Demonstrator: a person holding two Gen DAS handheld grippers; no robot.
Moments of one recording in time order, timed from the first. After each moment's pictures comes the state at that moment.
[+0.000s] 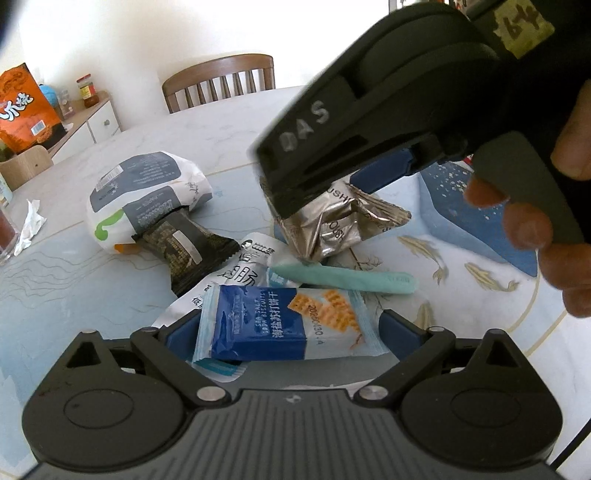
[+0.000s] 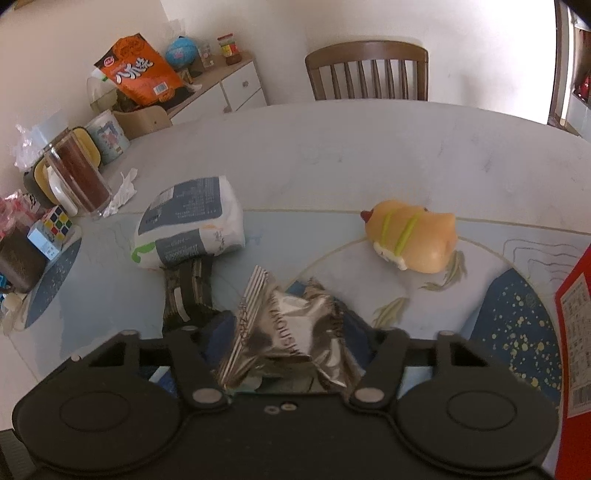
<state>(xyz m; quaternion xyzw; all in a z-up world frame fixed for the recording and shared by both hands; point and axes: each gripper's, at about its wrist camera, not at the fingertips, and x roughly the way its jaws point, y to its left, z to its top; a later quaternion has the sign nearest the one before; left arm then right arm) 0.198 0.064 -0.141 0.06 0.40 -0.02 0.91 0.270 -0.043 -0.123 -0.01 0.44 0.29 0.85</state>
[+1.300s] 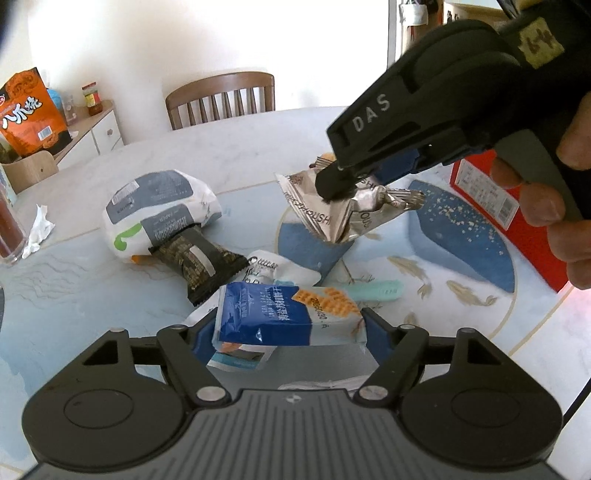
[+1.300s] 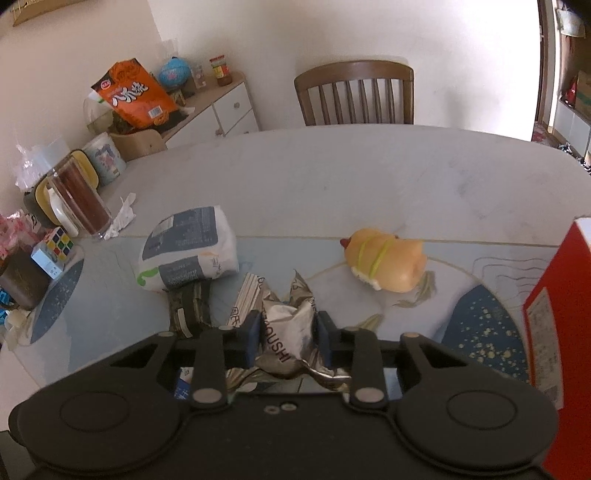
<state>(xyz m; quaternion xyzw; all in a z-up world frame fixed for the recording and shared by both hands) 0.182 0.071 -0.118 0.05 0.38 -0.03 0.92 0.262 -0.060 -0.094 0.00 0.42 0.28 0.86</state>
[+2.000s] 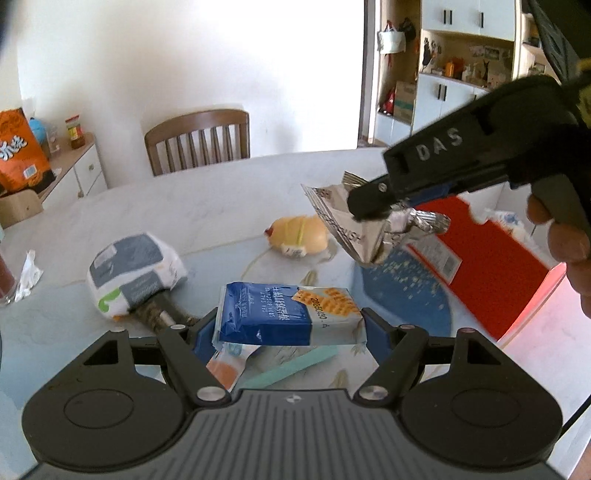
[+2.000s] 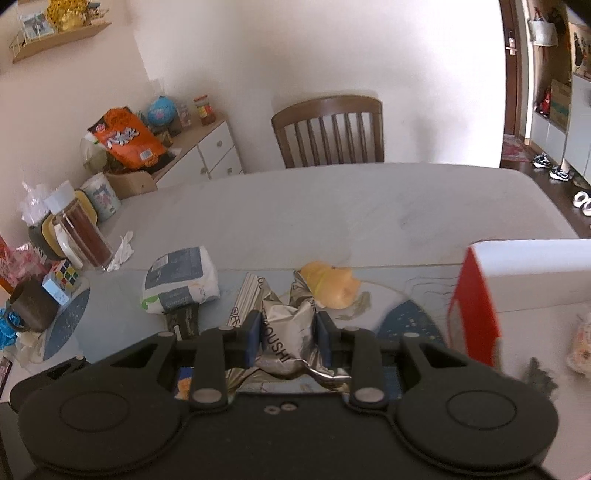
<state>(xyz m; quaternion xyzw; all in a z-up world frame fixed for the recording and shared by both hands) 0.174 0.038 -0.062 0.04 0.33 -0.07 0.94 0.237 -0.123 -0.040 0.03 0.38 0.25 0.89</state>
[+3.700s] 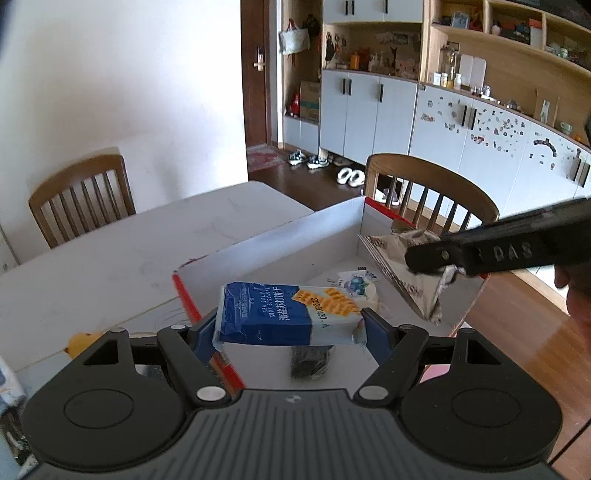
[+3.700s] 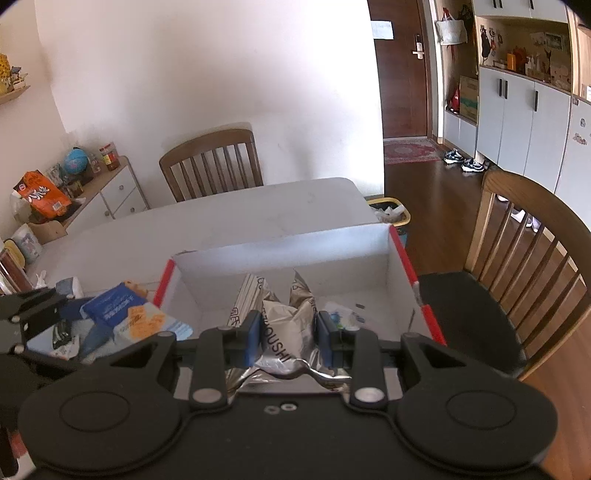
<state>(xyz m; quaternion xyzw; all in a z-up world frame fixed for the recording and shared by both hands) 0.248 -0.187 -0.015 0.07 0.33 -0.20 0.92 0.239 -0.384 -0.029 0.05 0.37 0.14 0.92</state>
